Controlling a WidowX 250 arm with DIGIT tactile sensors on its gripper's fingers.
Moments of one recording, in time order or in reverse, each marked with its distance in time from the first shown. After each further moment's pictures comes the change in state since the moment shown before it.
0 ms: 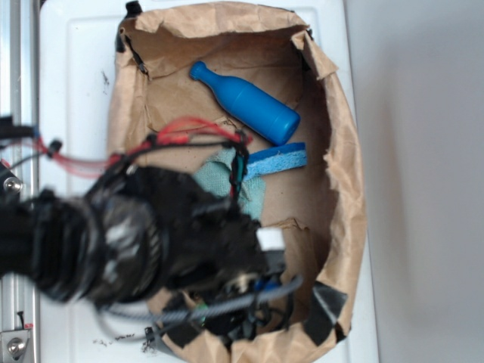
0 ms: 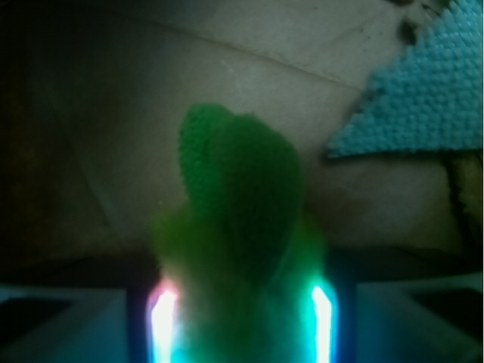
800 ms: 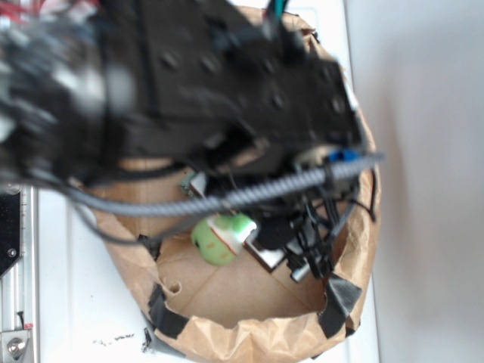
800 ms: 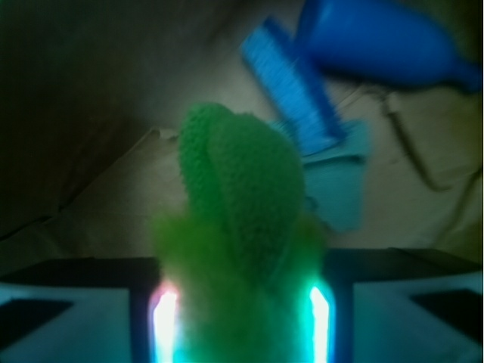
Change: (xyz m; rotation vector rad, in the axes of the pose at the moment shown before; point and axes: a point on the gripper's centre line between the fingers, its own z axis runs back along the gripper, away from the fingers) arm 0.039 0.014 0.121 0.090 -0.136 0.163
